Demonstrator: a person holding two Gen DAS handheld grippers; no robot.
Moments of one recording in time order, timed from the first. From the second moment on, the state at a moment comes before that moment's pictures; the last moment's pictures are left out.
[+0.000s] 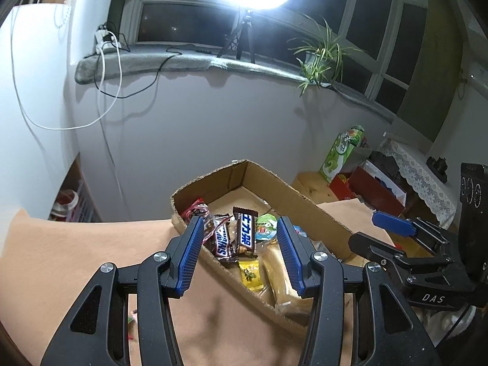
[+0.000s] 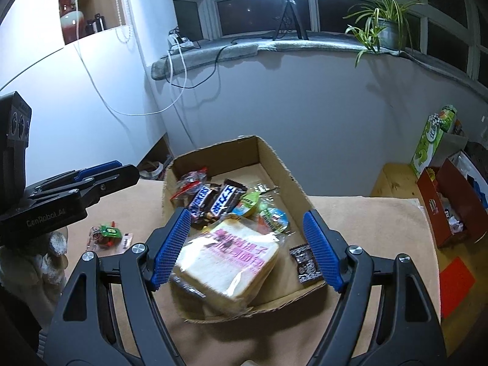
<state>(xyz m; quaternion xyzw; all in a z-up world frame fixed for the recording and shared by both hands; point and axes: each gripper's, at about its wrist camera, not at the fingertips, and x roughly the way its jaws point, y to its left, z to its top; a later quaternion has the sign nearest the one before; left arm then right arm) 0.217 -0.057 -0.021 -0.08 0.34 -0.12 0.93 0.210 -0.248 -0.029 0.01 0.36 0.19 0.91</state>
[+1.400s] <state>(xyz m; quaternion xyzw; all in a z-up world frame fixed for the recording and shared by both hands) 0.102 0.094 -0.071 -0.16 0.37 -0.02 0.92 0.139 -0.106 -0.078 -0.07 0.41 0.32 0.85</state>
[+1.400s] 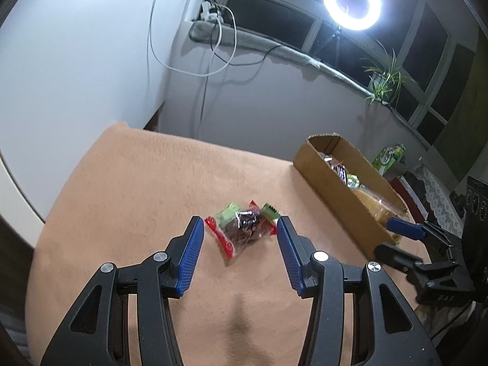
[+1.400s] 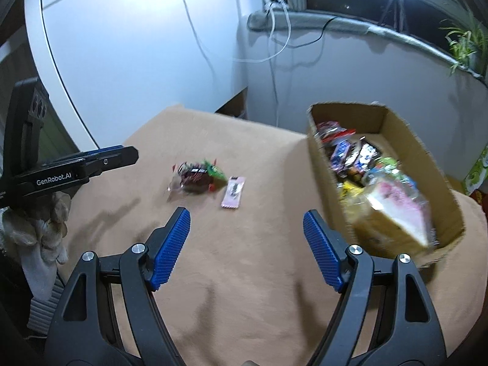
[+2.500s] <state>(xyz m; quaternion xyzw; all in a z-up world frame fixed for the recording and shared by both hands) 0.162 0.075 -0.120 -0.05 0.41 -0.07 0.91 0.182 -0.039 -0.148 -0.10 0.47 0.31 0.82</state>
